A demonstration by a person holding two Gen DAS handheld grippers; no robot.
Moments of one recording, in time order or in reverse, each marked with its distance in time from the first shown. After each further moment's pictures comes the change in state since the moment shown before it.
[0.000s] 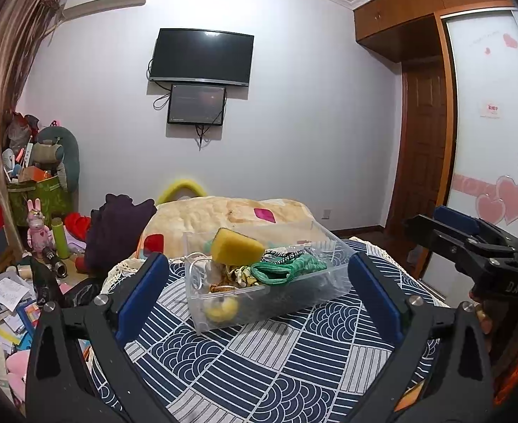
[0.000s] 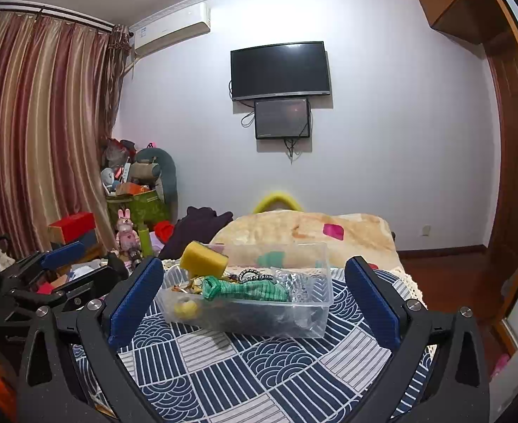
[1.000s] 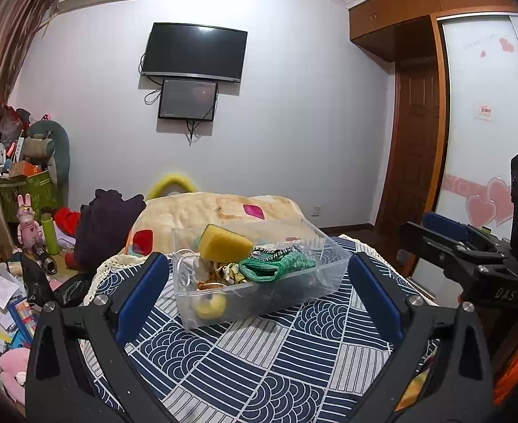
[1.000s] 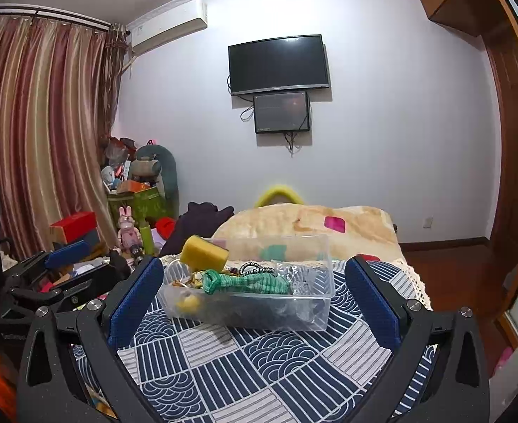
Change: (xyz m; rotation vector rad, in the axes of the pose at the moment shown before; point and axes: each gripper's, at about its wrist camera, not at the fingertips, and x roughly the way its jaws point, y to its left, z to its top) left arm -0.001 -0.002 0.002 -0.012 0.015 -0.046; right arm 0.001 0.003 -0.004 0.018 0.023 0.005
